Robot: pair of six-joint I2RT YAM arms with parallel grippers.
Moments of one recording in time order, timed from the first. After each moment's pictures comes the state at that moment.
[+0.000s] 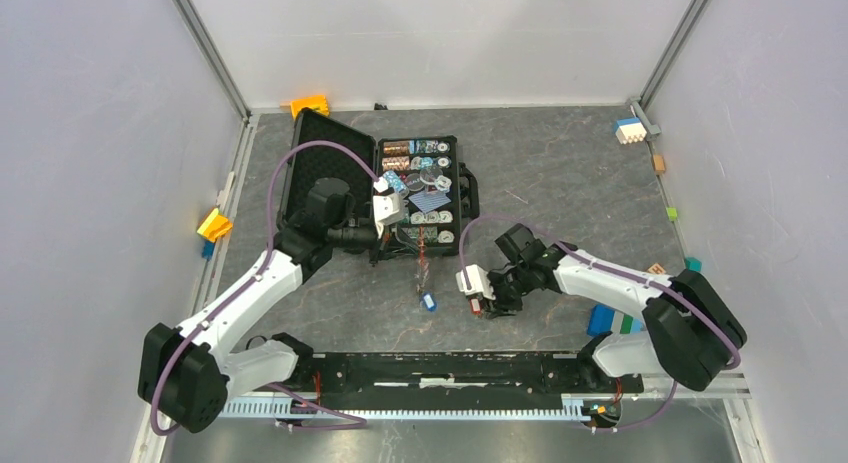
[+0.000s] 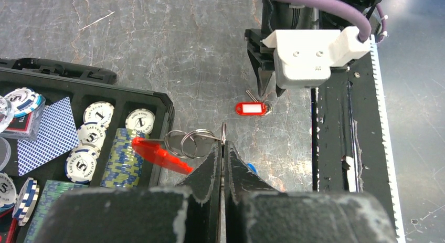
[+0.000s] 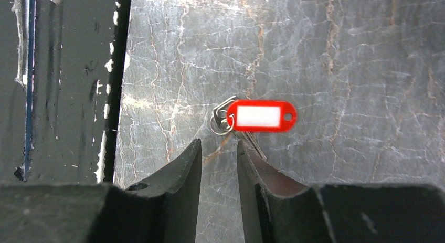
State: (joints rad) left arm -0.48 1.11 0.77 -0.19 0.92 0.34; right arm 0.68 1.33 0.62 -0.51 -0.64 -0.95
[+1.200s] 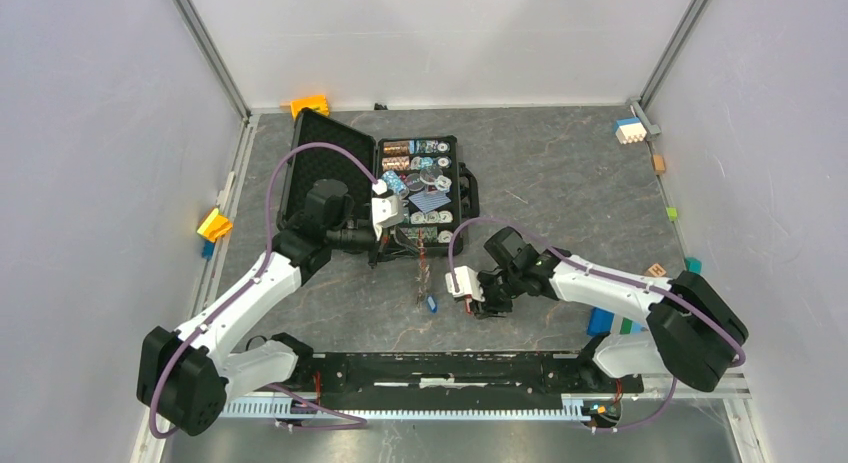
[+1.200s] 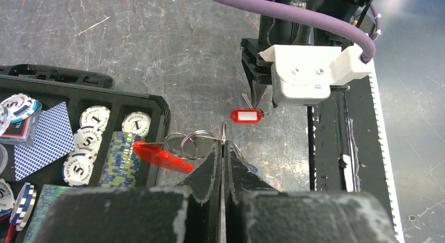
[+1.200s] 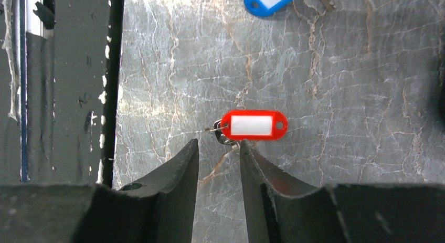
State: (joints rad) left arm -0.48 1.09 0.76 -0.19 0.94 0.35; right arm 0.78 1.33 0.62 -0.41 -0.56 -0.82
